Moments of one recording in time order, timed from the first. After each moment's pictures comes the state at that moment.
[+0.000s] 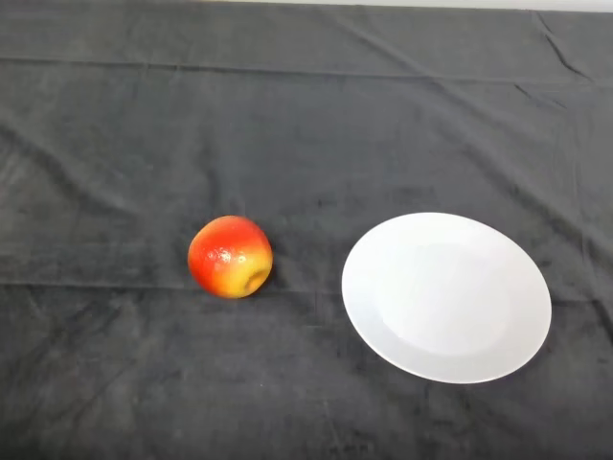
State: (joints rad) left arm -0.45 0.67 0.56 1.22 -0.60 -0.29 -0.08; right arm -0.52 -0.71 0.07 1.14 -0.30 -0.12 -0.15
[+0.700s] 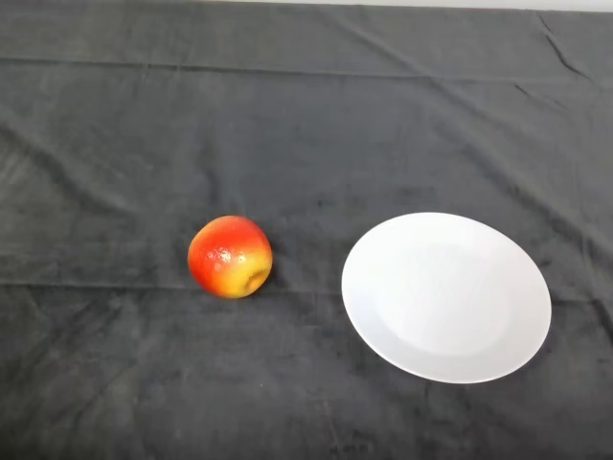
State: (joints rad) left arm -0.46 0.64 0.48 1.18 -0.44 -0.29 -0.07; right arm -0.52 -0.71 0.07 1.14 -0.30 -0.12 -0.15
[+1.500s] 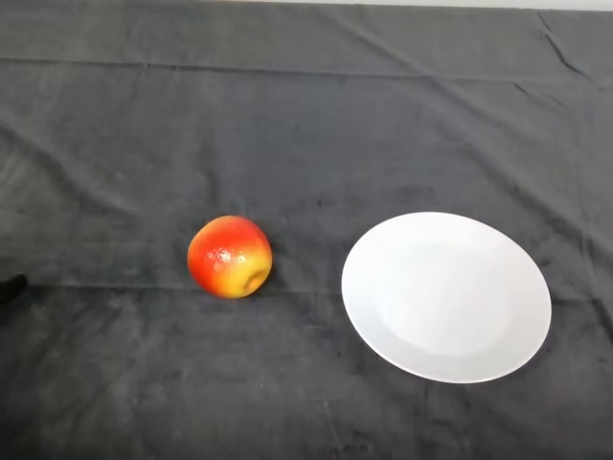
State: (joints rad) left arm -0.50 0.54 0.35 1.15 -0.29 -0.32 -0.10; right arm -0.52 -0.71 0.07 1.13 -0.30 -0.12 -0.15
